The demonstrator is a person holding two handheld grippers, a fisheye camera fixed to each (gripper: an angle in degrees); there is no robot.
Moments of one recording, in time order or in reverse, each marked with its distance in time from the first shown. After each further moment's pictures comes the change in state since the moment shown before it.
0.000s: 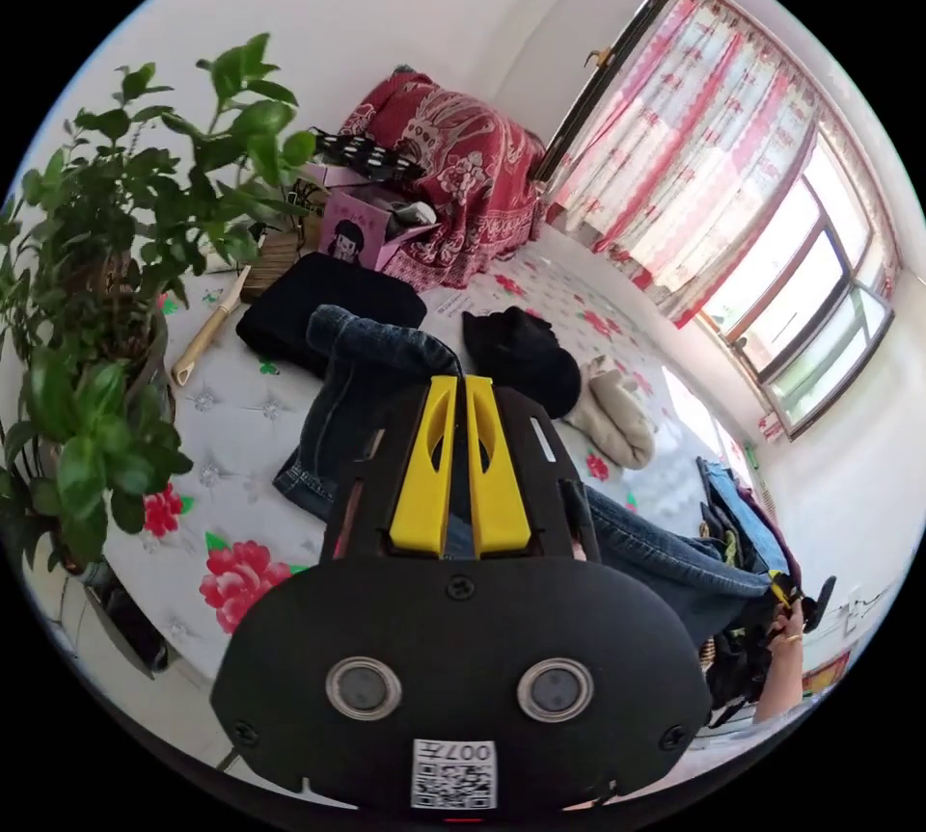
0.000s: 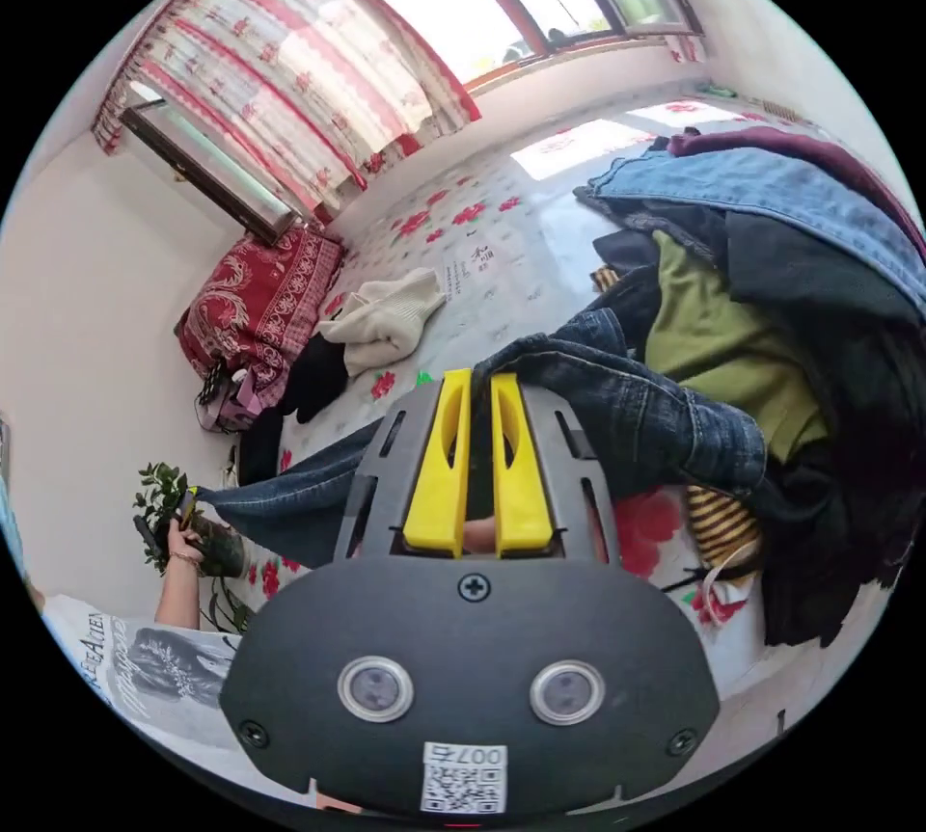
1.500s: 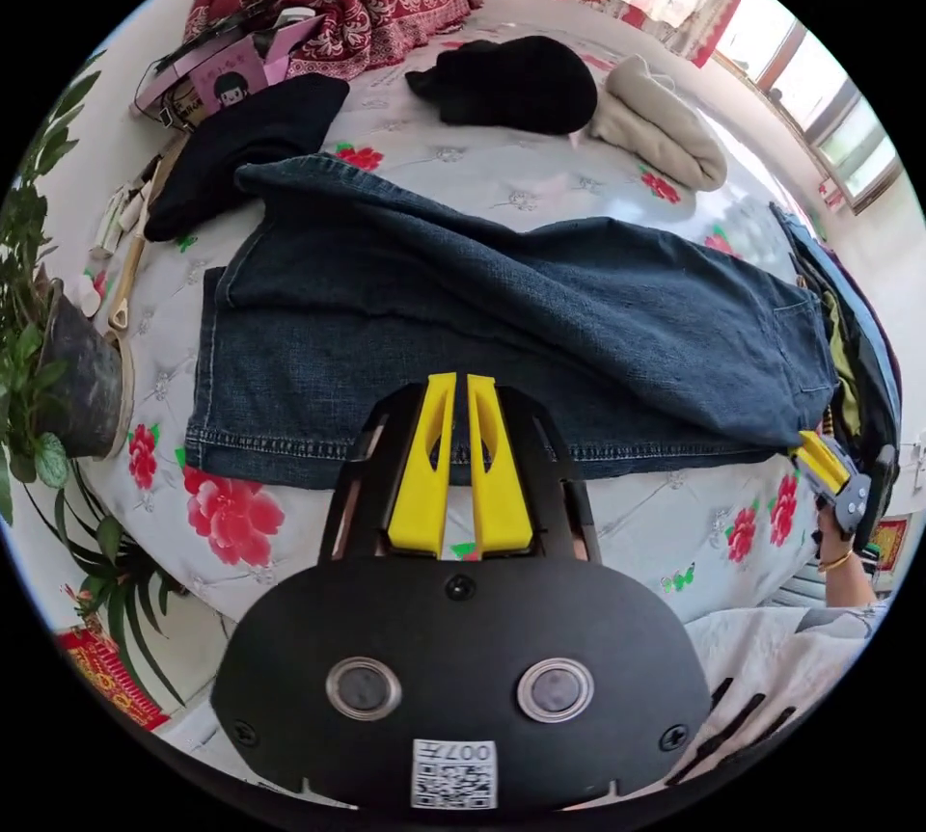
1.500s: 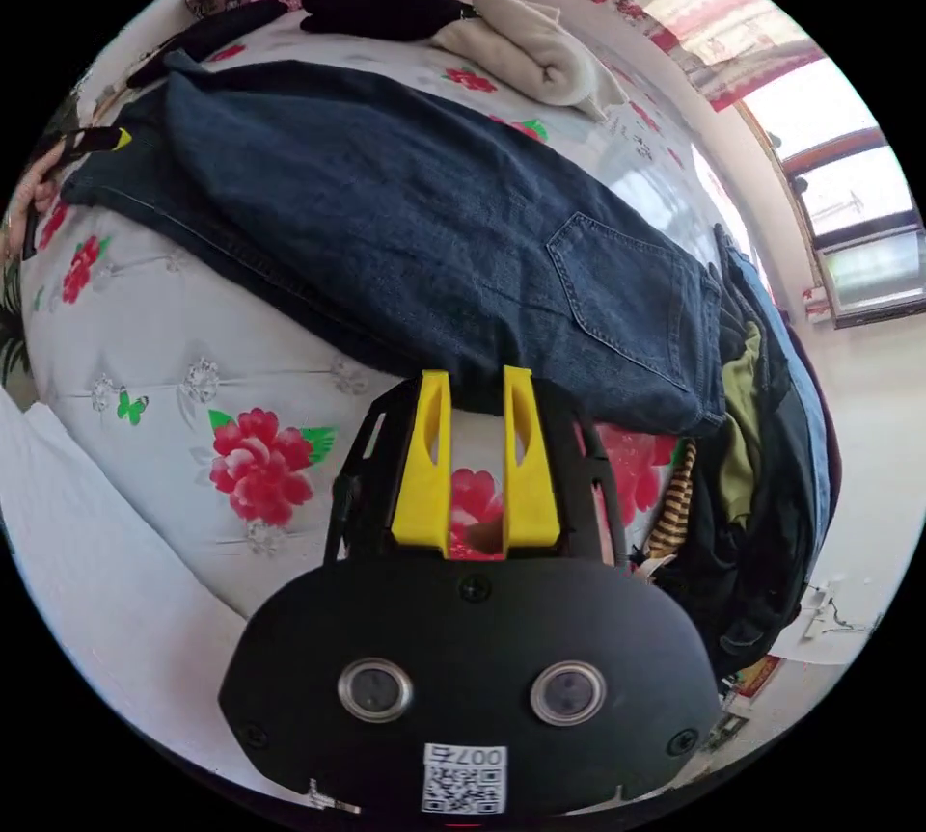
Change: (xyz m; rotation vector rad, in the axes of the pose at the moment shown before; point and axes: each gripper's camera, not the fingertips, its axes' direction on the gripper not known) left arm 0.105 0.118 0.125 -0.510 -0.178 0.445; right arm -0.178 0.245 0.178 -0.357 0.621 -0.782
